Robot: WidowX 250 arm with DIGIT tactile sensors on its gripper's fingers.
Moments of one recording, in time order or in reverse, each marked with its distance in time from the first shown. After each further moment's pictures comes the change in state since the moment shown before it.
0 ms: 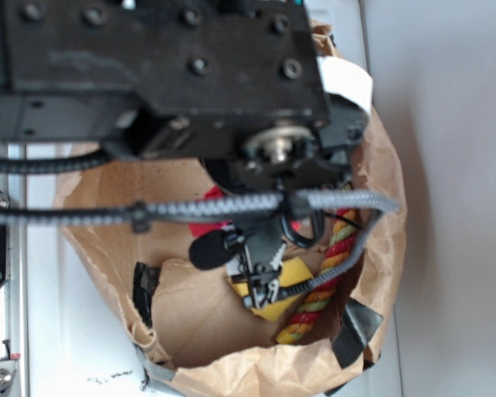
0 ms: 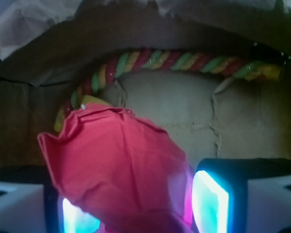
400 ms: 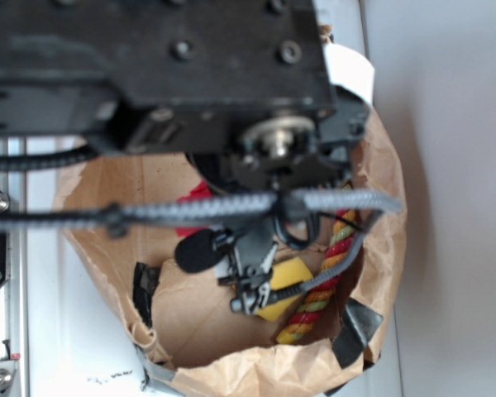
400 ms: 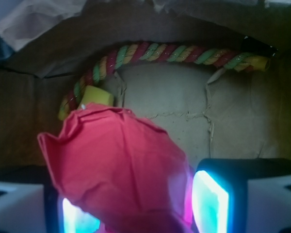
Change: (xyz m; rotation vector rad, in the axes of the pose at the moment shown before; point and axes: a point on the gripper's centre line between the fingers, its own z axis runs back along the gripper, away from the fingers) arm -0.006 -0.007 0.017 0.004 0.038 -0.014
